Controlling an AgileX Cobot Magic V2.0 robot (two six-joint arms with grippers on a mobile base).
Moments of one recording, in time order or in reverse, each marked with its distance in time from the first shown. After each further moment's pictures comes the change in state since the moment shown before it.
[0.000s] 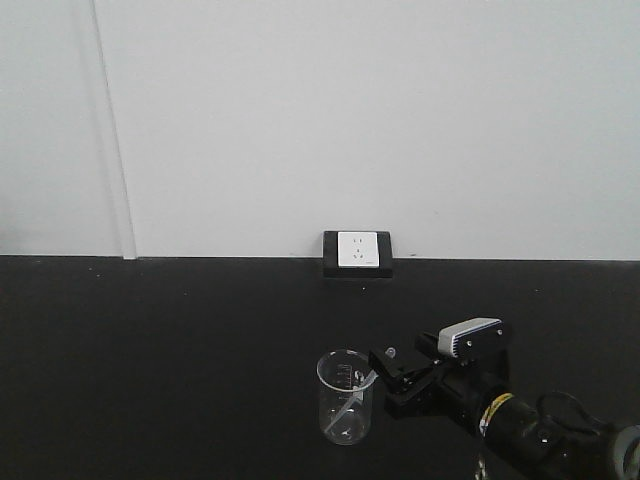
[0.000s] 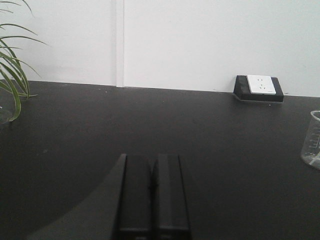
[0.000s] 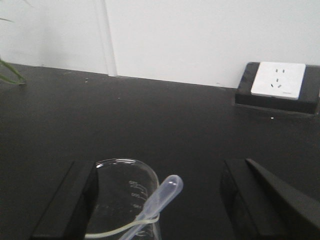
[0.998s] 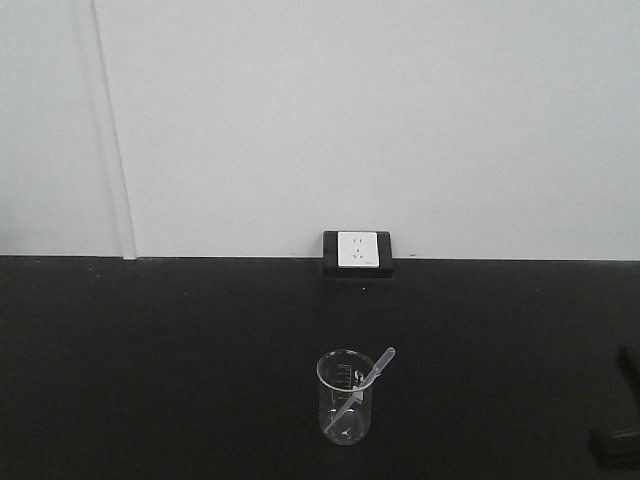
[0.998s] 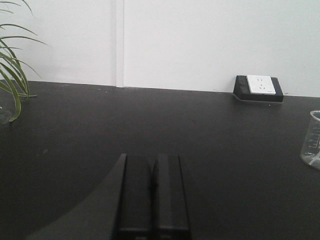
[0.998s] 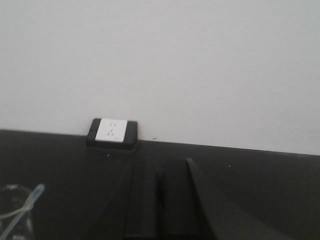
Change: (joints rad) left arm 0.000 0.000 0.000 0.000 0.000 0.000; right arm -0.186 -0.943 0.583 0.259 0.301 -0.319
